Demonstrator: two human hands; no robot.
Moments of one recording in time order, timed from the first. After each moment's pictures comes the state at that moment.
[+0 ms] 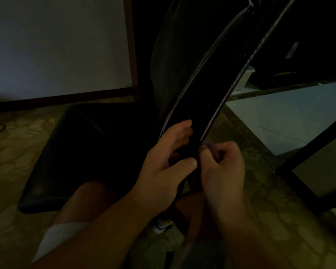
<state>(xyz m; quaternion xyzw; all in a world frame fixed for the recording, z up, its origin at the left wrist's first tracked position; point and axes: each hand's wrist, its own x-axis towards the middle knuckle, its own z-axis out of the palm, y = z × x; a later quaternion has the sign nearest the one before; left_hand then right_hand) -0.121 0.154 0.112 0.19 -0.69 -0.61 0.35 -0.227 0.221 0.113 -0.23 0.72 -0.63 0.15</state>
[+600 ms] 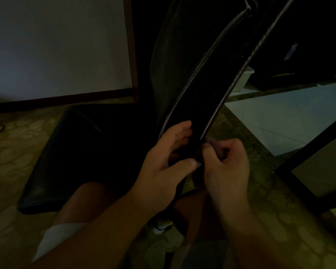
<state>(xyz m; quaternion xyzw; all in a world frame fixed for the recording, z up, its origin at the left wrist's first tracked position) -0.120 0.154 0.112 0.20 -0.69 -0.60 0.34 -0.235 0.223 0.118 -0.26 0.73 -0.62 0.11</state>
